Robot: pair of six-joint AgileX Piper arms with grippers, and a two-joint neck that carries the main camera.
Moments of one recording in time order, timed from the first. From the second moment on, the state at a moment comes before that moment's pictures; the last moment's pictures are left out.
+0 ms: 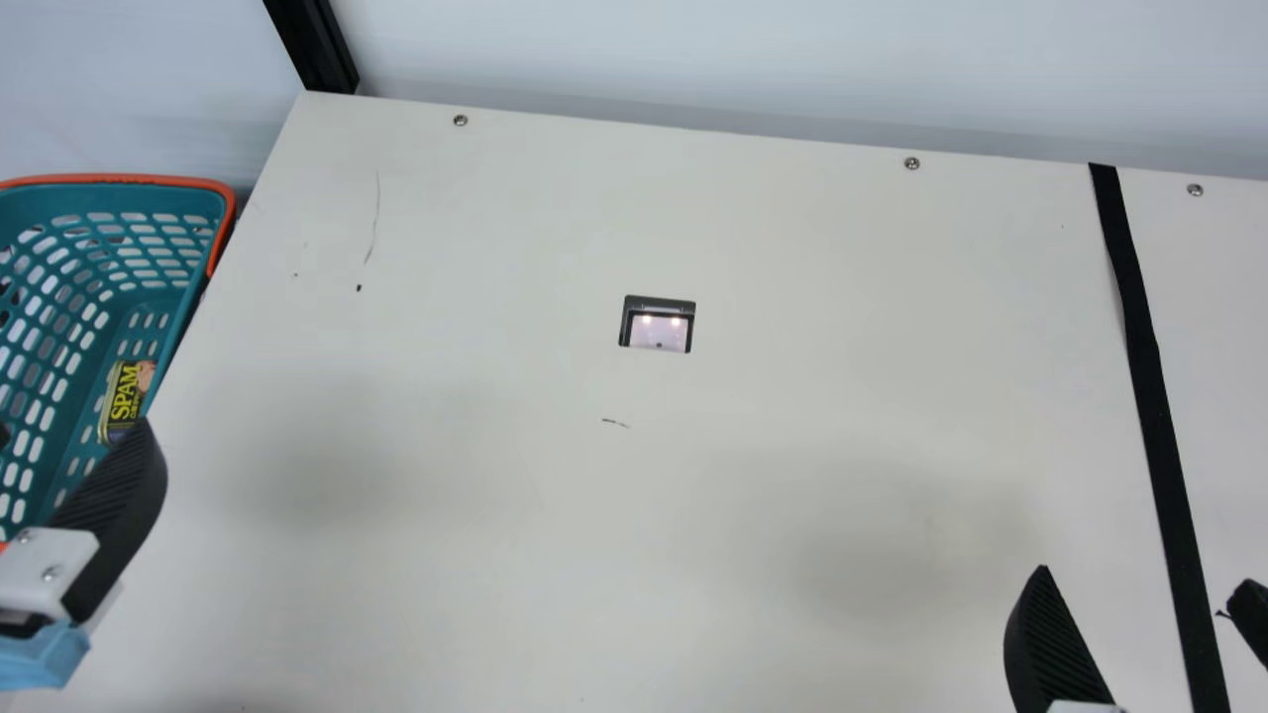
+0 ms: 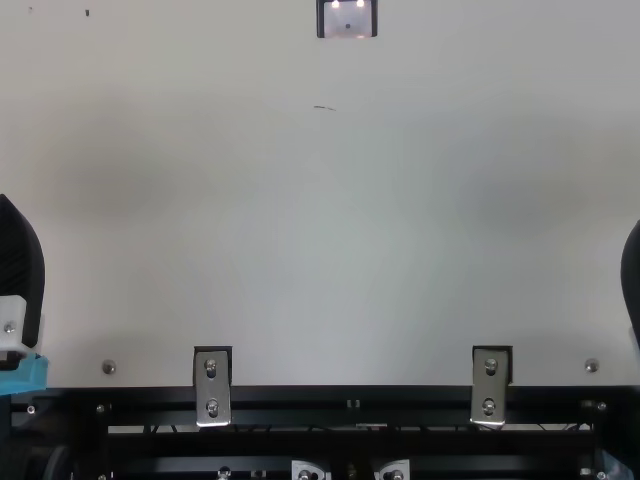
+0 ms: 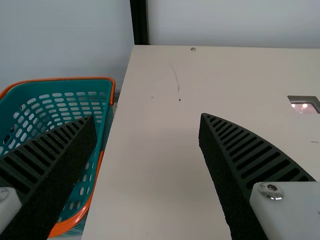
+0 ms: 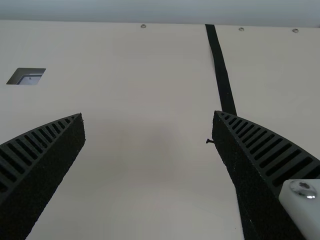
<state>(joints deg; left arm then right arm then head) -4.0 13.6 -20.3 4.9 38.3 -6.5 -4.0 13.6 -20.3 4.9 38.2 -6.5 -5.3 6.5</state>
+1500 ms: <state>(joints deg) -4.0 13.6 -20.3 4.9 38.3 -6.5 -4.0 13.6 -20.3 4.9 38.2 -6.5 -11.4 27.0</state>
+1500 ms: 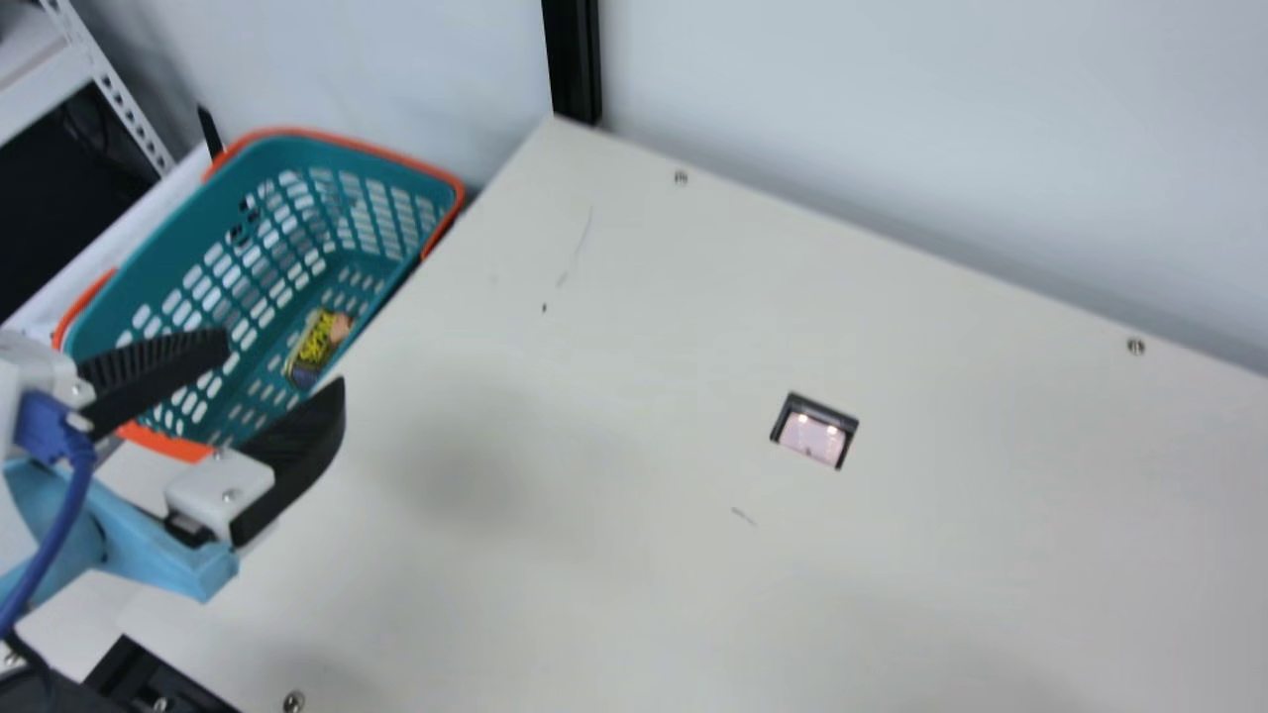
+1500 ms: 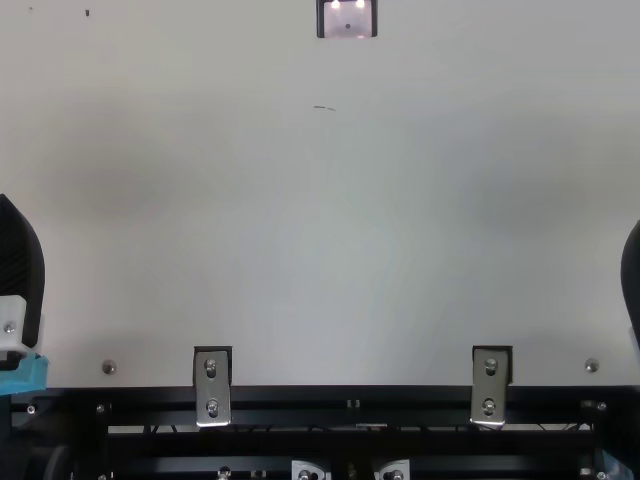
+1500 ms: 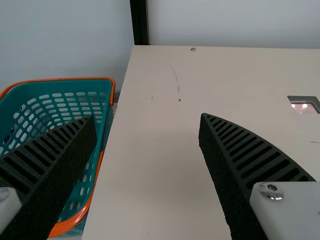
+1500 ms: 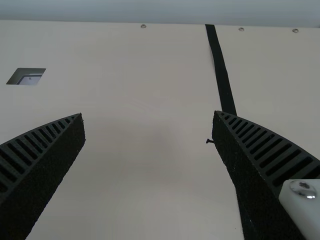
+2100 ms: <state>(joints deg) -4.0 13.6 -20.3 4.9 38.3 -6.5 -4.0 13.6 -20.3 4.9 38.2 -6.5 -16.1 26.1</state>
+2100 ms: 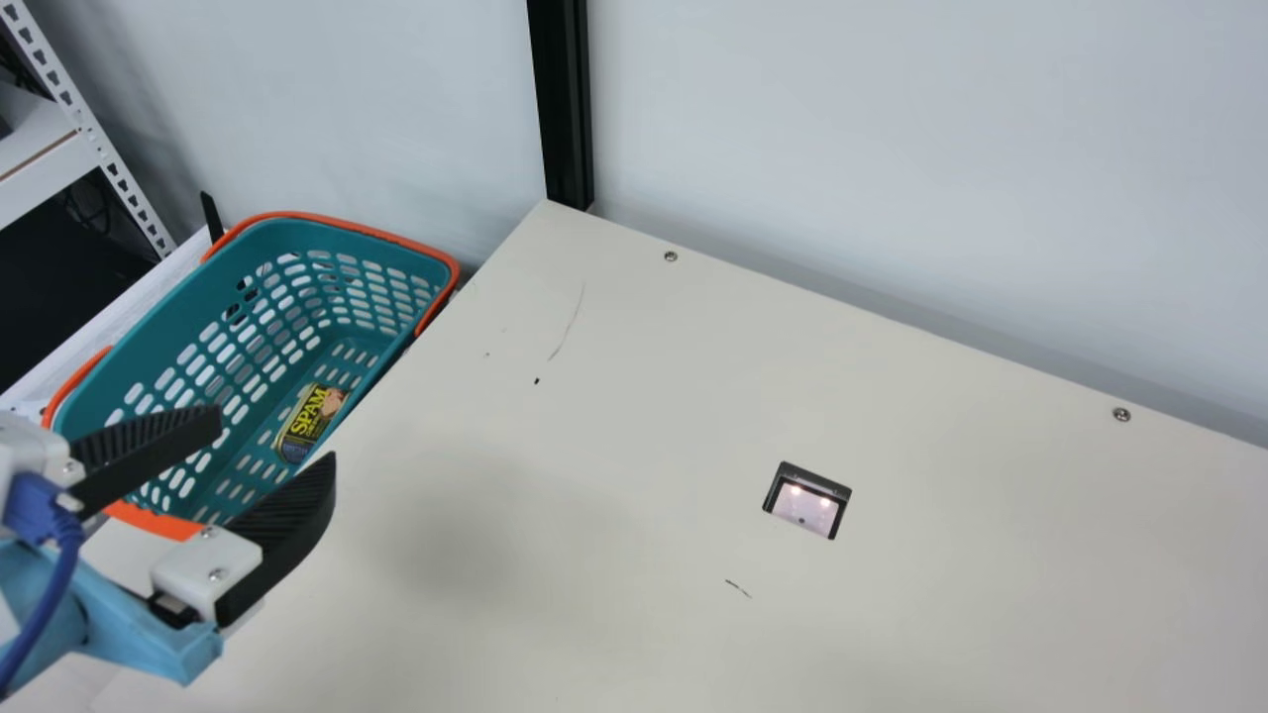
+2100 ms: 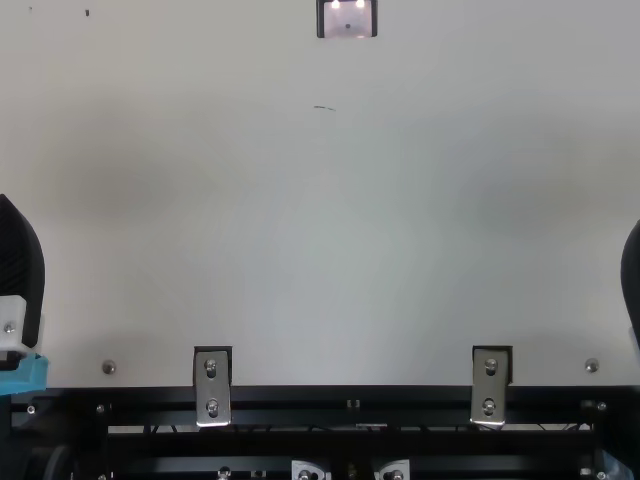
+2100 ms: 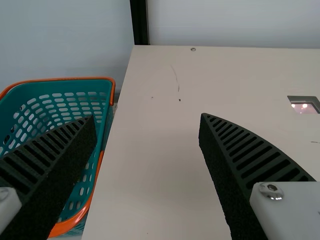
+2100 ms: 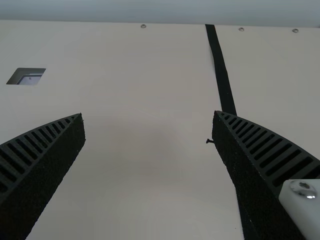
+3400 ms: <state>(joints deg) 14.1 45.7 -43.1 7.0 39.3 -12.1 -4.0 13.6 -20.3 4.9 38.2 -6.5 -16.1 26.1</state>
